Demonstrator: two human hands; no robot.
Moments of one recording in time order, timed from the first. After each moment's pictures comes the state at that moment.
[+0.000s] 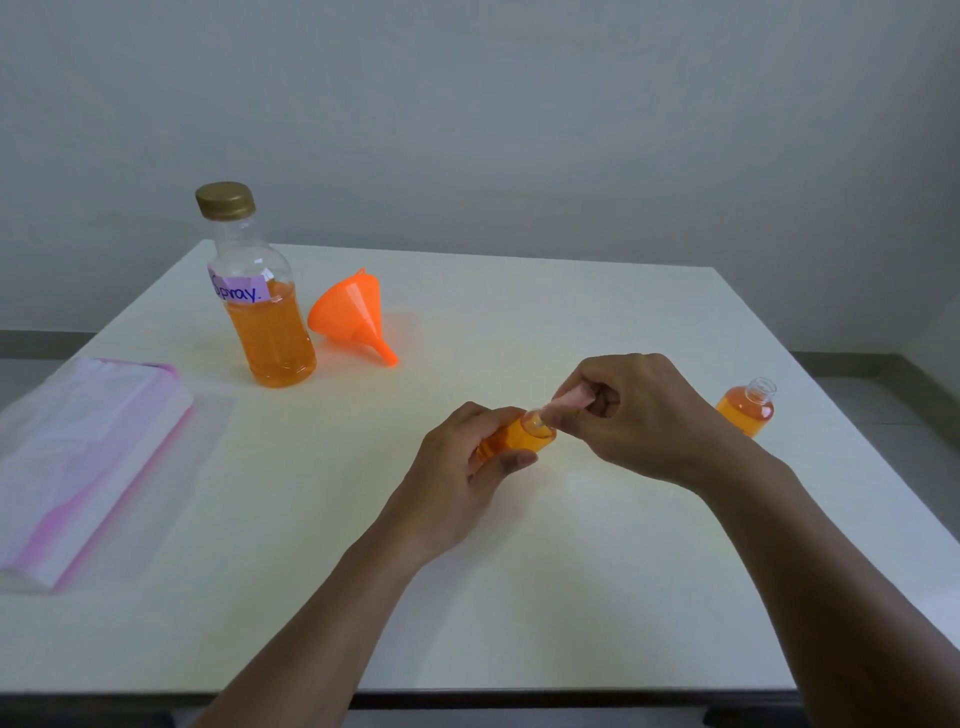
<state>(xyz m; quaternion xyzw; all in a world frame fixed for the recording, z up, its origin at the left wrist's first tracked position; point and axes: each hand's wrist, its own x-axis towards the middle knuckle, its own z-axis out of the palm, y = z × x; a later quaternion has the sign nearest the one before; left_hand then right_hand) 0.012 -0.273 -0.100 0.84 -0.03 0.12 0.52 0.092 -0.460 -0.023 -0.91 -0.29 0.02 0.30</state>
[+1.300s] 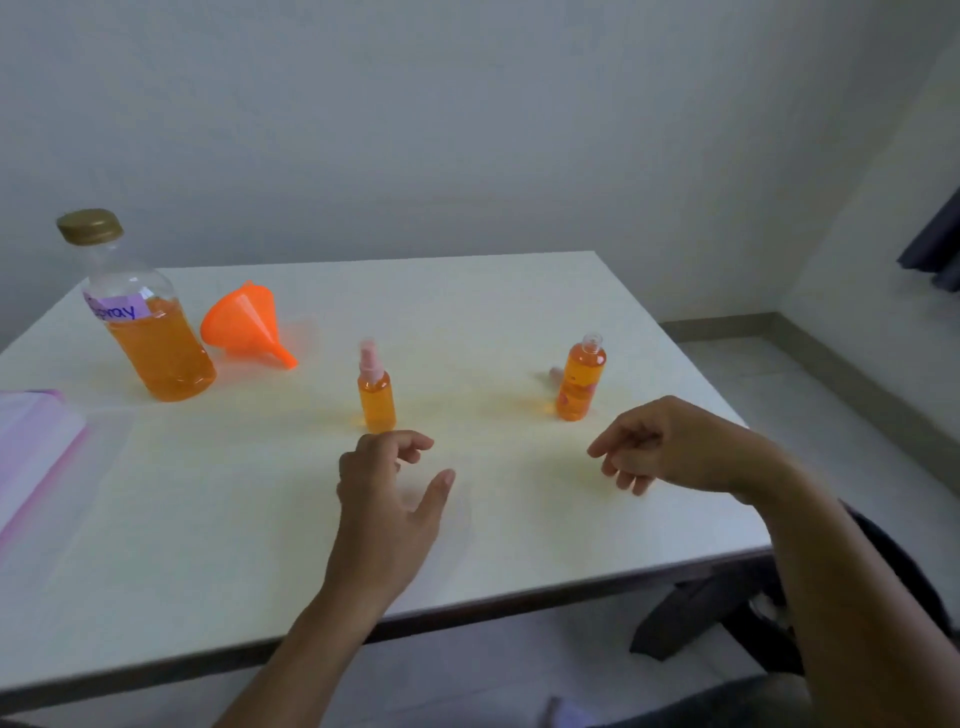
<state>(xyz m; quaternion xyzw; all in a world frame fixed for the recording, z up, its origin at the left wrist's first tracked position) -0.044 -0.342 -0.107 0.86 0.09 0.21 0.45 0.054 -0.617 -0.026 -0.92 -0.14 0.22 0.29</state>
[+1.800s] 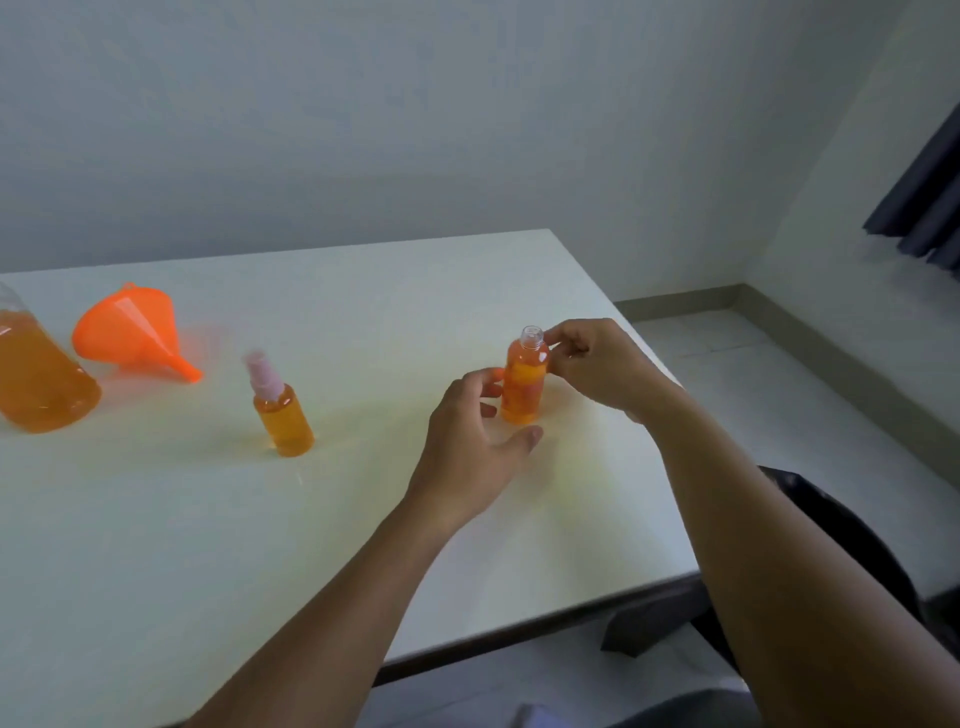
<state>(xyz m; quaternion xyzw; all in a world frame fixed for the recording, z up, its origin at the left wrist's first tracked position) 0.061 -0.448 -0.094 0.85 0.01 0.08 0.51 0.150 -0.614 -0.052 -0.91 -0.09 0.03 0.40</state>
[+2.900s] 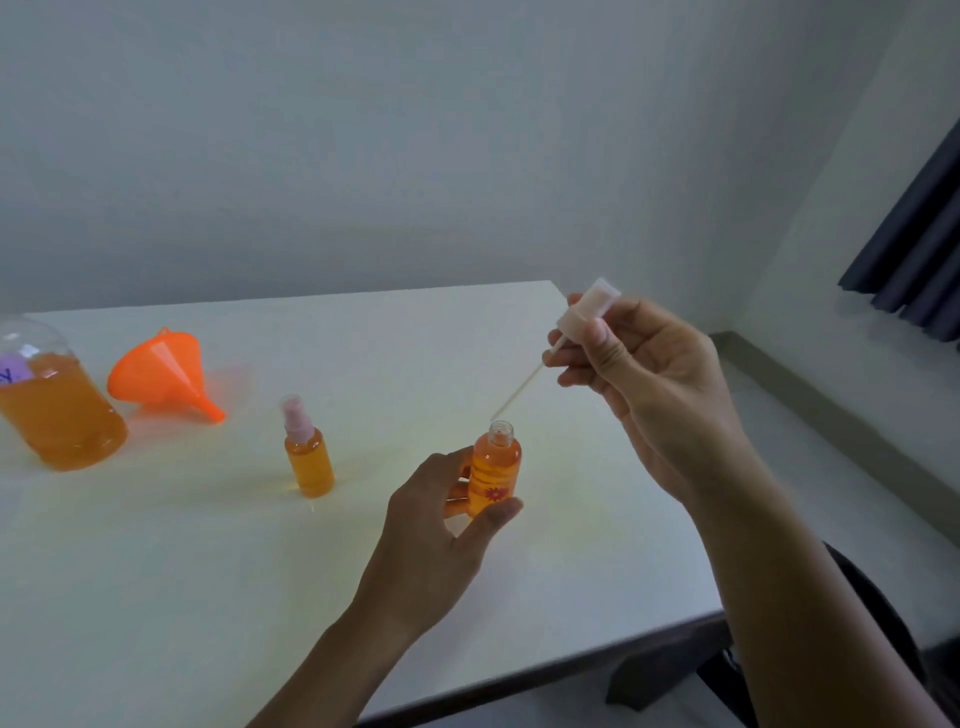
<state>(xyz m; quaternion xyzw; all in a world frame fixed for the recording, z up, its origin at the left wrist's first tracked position) 0.009 -0.414 -0.085 0.85 -0.02 0.10 0.51 0.062 -0.596 0.028 -0.65 -0.21 -0.07 0.73</state>
